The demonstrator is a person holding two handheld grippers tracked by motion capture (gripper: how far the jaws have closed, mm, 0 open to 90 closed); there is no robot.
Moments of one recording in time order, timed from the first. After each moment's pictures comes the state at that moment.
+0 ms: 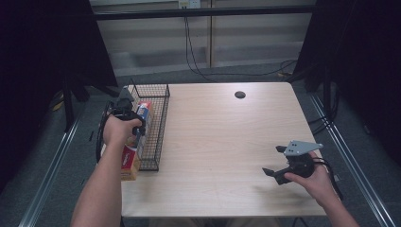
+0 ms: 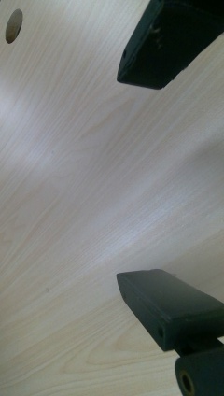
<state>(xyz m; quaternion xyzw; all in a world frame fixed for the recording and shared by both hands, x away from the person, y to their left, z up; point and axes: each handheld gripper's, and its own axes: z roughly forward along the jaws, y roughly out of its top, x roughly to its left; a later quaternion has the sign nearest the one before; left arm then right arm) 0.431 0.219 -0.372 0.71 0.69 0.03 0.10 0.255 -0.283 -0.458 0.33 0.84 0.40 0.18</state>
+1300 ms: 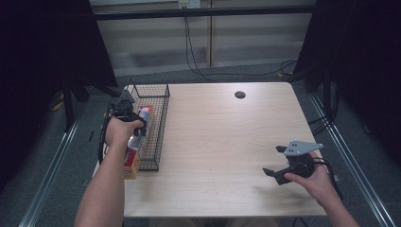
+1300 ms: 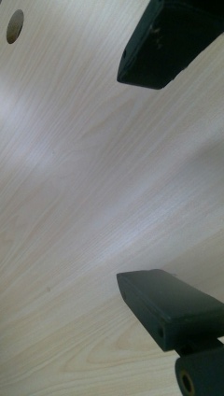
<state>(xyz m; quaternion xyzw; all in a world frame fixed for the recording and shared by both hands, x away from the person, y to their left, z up) 0.430 0.217 -0.380 0.70 0.70 0.04 0.10 0.254 -0.284 -0.457 0.33 0.83 0.40 0.18</state>
